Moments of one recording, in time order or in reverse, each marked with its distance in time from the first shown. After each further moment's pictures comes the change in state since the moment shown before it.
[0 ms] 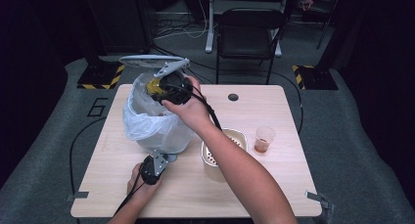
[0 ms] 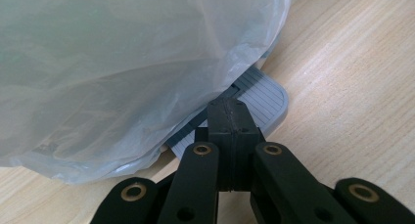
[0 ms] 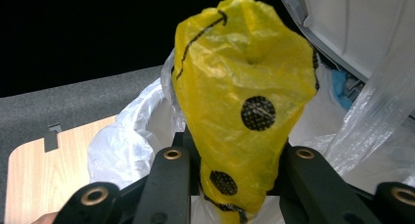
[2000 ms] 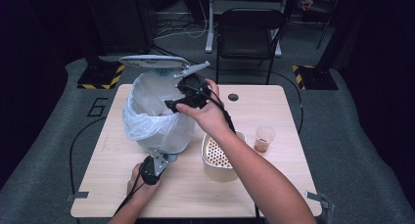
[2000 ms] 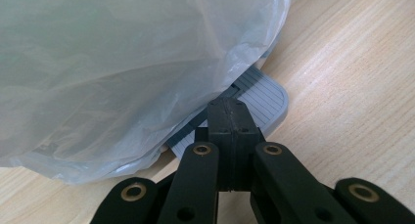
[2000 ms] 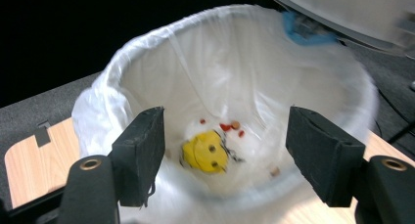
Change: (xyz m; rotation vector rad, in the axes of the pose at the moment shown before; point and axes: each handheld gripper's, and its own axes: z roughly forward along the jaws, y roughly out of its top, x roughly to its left) left arm 0.000 0.000 0.000 0.001 0.002 0.002; right arm -0.009 -0.025 -0.038 0.071 -0.093 0.166
